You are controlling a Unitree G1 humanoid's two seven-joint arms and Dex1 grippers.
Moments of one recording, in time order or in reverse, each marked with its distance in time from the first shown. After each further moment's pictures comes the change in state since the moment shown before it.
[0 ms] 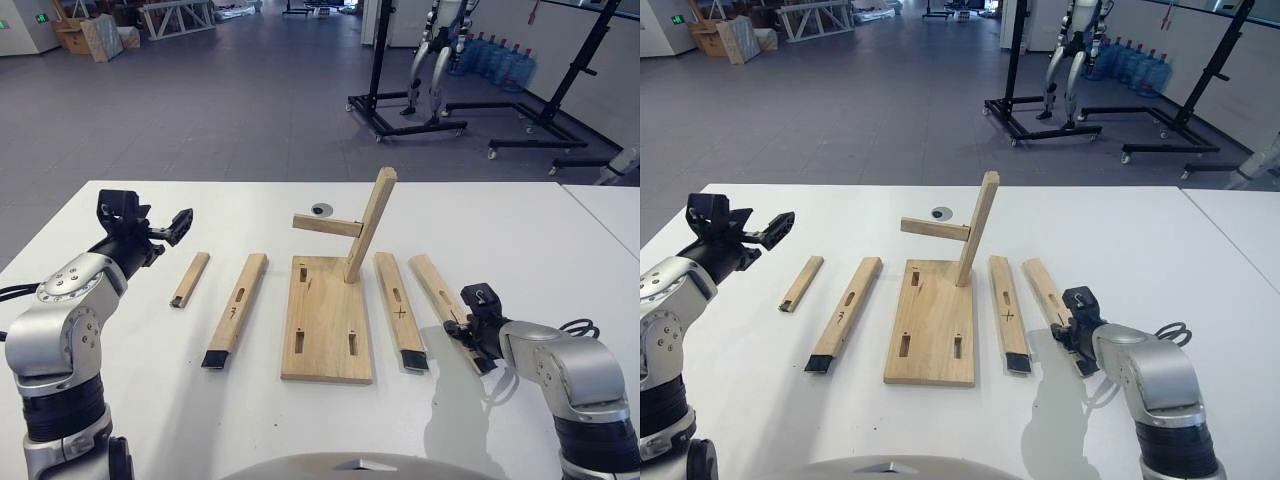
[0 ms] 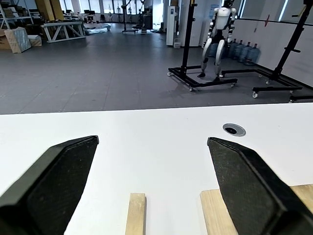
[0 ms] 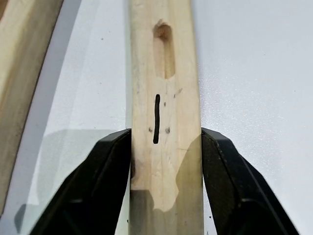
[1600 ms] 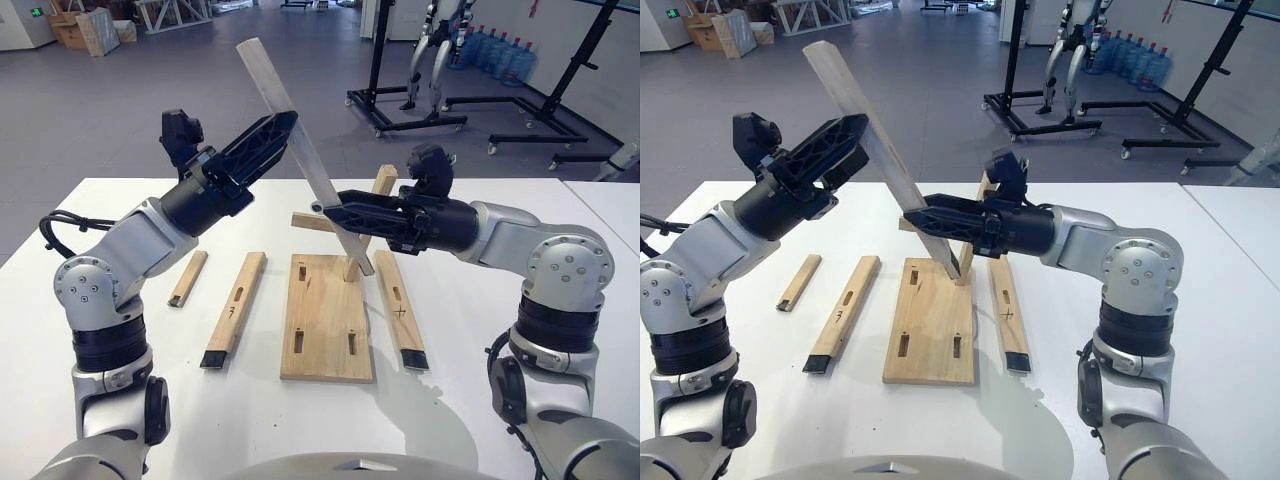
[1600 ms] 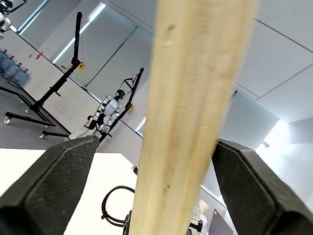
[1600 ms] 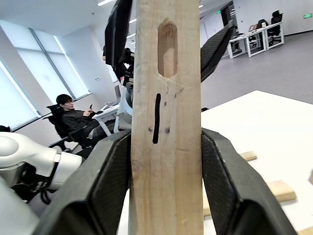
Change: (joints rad) left arm -0.303 -0.095 -0.141 0.141 -1.400 -0.046 0.278; right arm -0.607 0.150 -0.089 0.166 0.890 -0.185 0.438
